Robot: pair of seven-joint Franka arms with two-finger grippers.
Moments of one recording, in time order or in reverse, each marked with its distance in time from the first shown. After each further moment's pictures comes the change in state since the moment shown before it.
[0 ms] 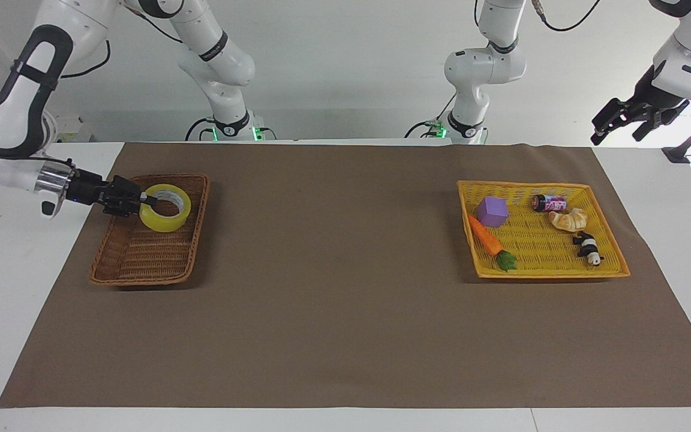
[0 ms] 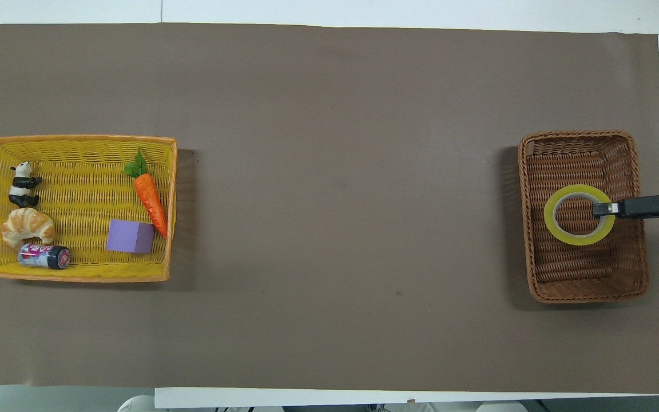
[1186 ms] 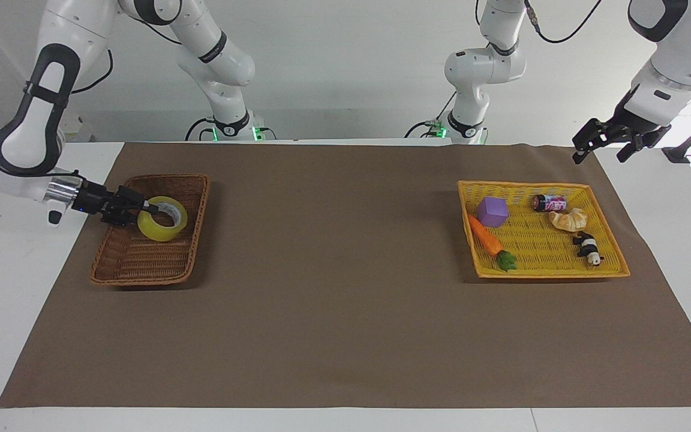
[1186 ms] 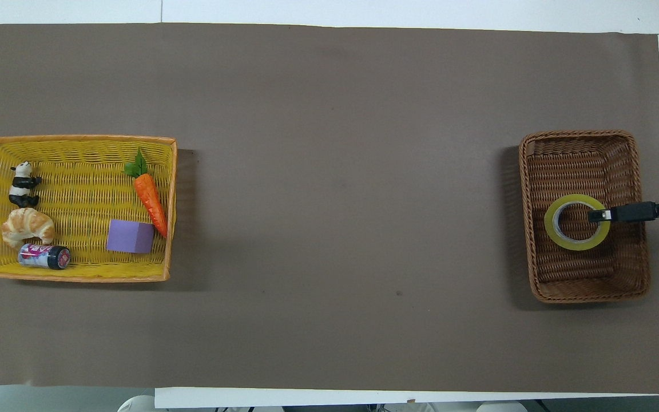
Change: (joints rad) left arm 0.021 0.108 -0.113 0.069 0.000 0.037 0.005; right arm 0.009 0.021 0.014 -0.008 -0.094 0.106 -0.077
